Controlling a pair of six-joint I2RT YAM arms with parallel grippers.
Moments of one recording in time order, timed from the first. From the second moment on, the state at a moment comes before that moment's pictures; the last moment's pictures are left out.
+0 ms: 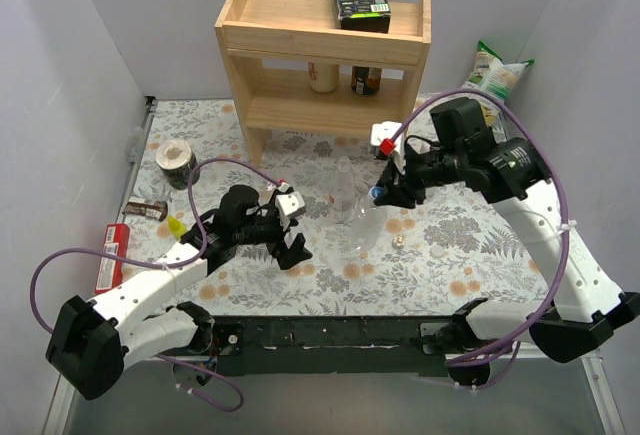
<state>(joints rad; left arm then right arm) -0.62 1.02 0.61 -0.15 0.54 0.20 0.61 1.25 1.64 -1.14 -0.66 -0.61</state>
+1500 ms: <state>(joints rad) -0.62 1.22 0.71 -0.17 0.45 0.11 0.17 1.34 1.28 -0.72 -0.54 -0.62</state>
